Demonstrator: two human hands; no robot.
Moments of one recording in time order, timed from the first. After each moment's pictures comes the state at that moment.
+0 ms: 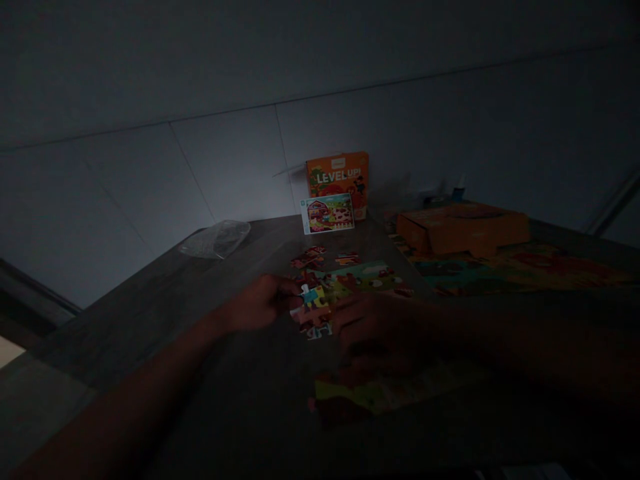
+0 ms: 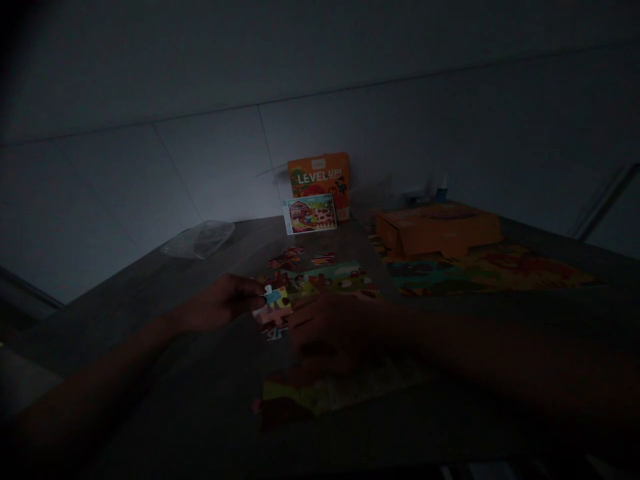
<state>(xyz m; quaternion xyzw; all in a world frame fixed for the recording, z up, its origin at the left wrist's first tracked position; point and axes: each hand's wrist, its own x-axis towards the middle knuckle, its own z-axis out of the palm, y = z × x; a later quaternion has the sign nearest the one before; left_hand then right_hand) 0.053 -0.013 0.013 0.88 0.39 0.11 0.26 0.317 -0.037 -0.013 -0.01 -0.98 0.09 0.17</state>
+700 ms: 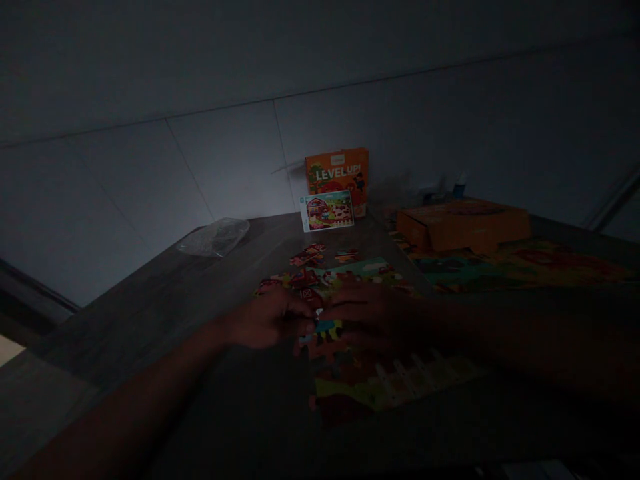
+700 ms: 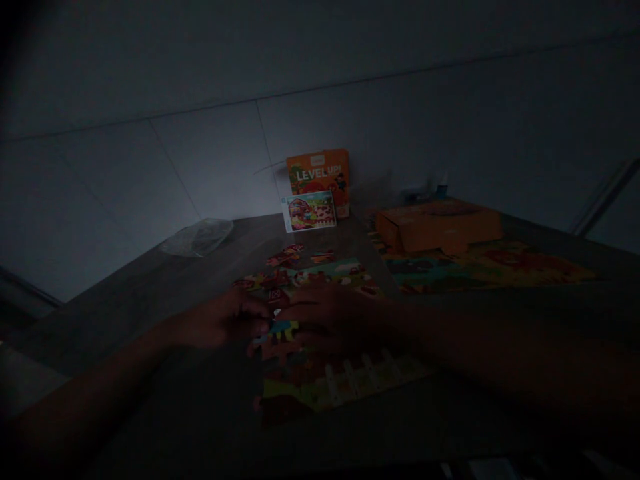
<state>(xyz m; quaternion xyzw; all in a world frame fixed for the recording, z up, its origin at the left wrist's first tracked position) 0.064 -0.031 0.011 0.87 0.31 0.04 0.39 0.320 -0.031 -0.023 -0.06 -0.95 0.01 0.29</state>
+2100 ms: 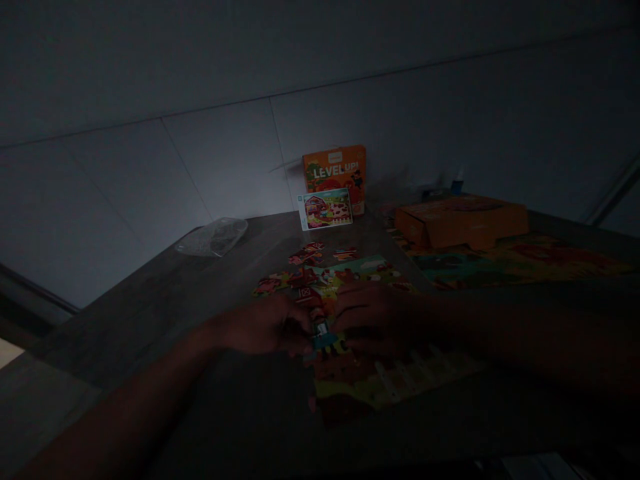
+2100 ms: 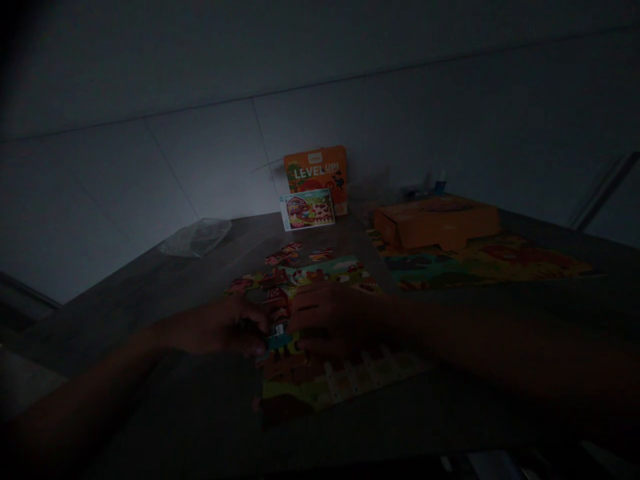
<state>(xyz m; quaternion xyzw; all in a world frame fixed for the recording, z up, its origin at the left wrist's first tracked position) 0.064 -0.037 0.017 0.87 0.28 0.00 0.40 0.320 -0.030 -0.021 -0.02 -0.97 0.01 0.25</state>
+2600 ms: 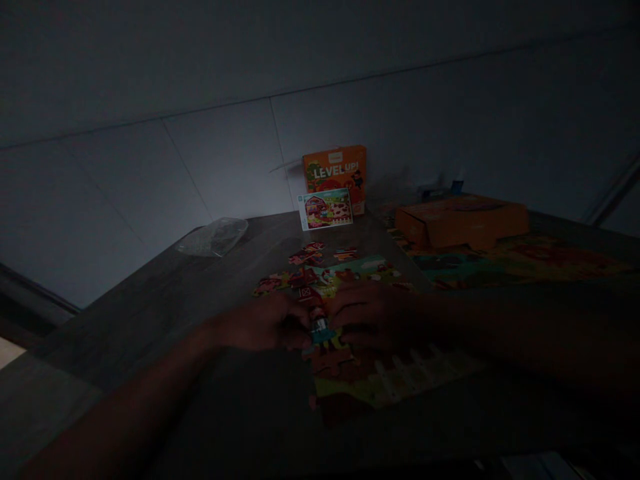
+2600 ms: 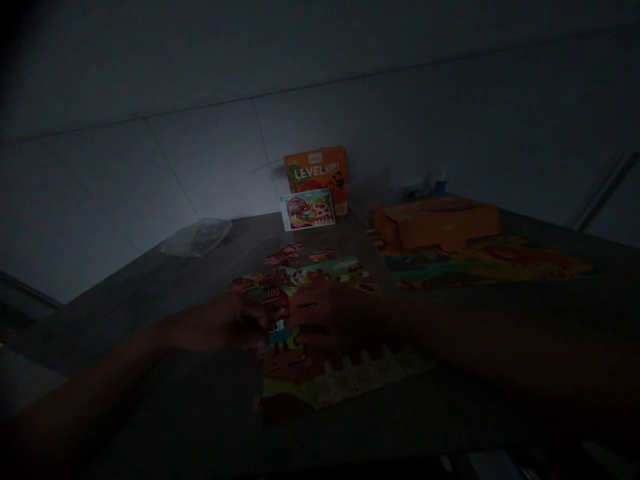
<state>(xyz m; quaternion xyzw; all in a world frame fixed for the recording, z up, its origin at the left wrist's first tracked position) 0.064 -0.034 0.016 0.88 0.30 -0.01 0.36 0.319 -0.031 -0.018 -0.04 -0.97 0.02 0.25</state>
